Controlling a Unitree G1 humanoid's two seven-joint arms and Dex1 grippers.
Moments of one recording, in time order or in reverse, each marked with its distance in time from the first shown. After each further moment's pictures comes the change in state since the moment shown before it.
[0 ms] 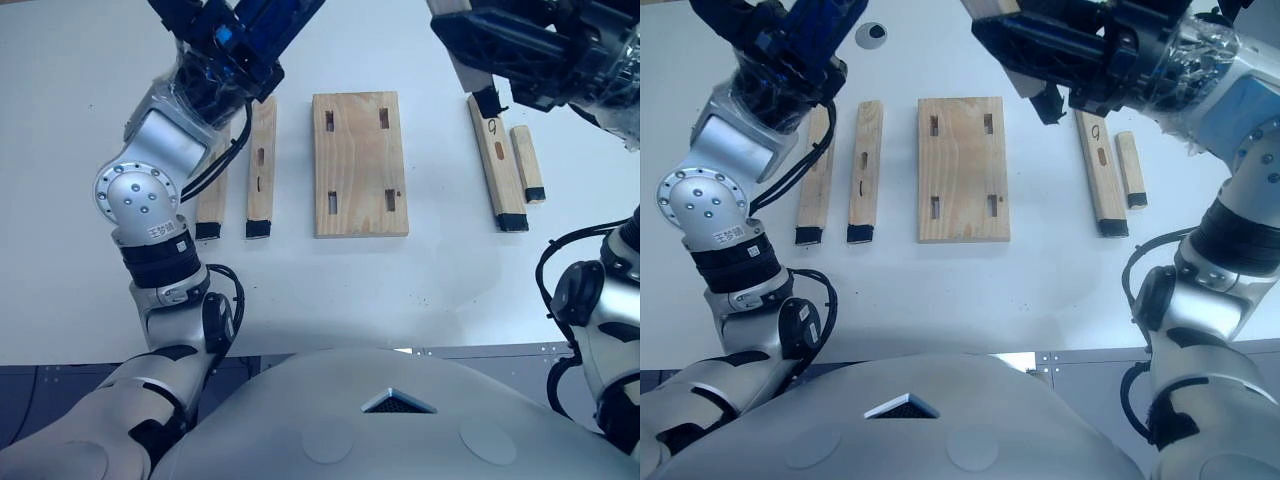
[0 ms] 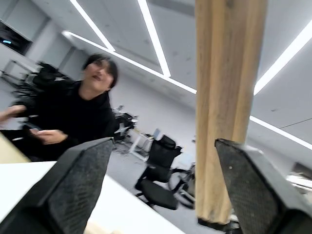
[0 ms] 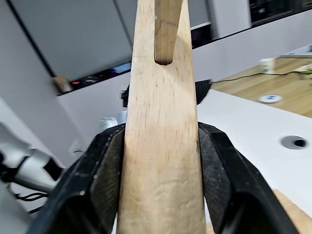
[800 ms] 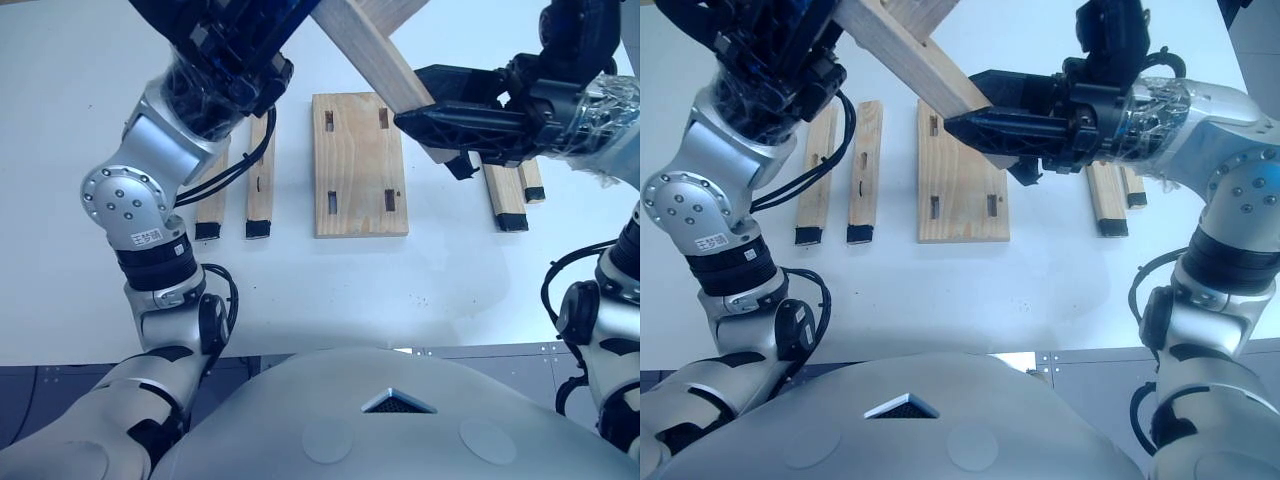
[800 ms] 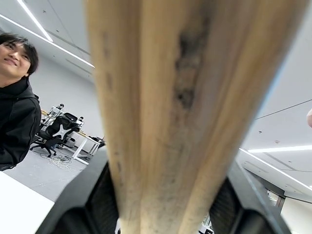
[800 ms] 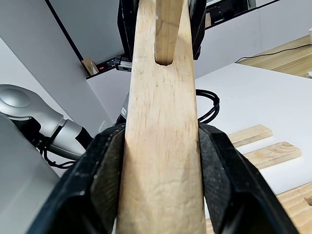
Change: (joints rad) left arm 0.004 0.041 -0.044 -0.025 -0.230 0.016 -0.010; right arm 0.097 -0.035 0.103 -0.077 0.067 -0.015 0.011
